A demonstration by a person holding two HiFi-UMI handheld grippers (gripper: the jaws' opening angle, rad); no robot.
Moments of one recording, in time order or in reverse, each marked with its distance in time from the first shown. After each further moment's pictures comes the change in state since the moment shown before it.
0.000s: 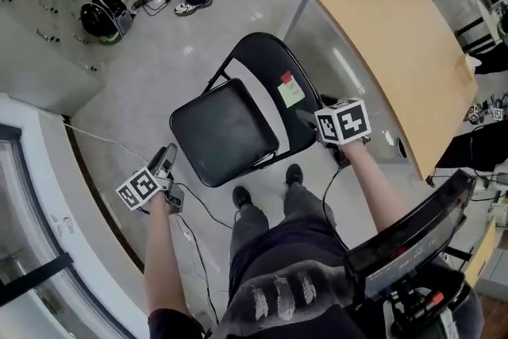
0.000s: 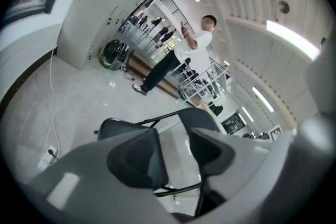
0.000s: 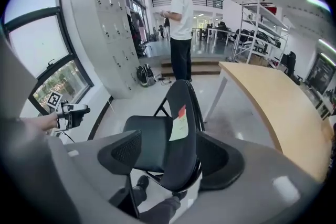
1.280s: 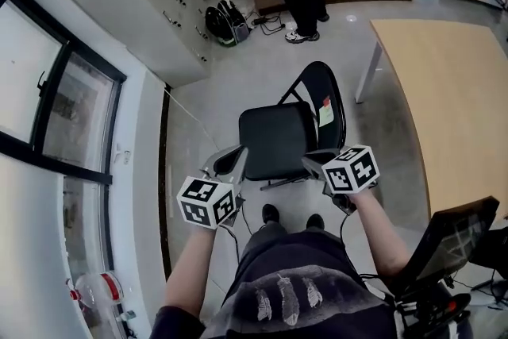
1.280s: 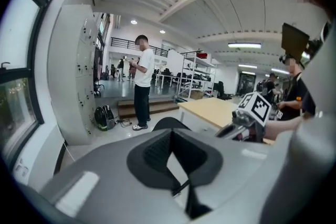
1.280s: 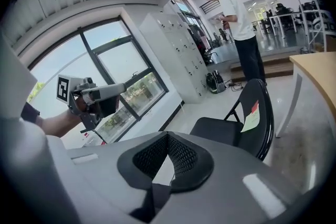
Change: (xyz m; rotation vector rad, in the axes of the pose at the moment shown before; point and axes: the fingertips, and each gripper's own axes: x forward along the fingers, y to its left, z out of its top) left arm -0.083 -0.343 -0.091 0.699 -0.202 0.235; right arm -0.109 0.088 -0.067 -0.239 -0.143 0.789
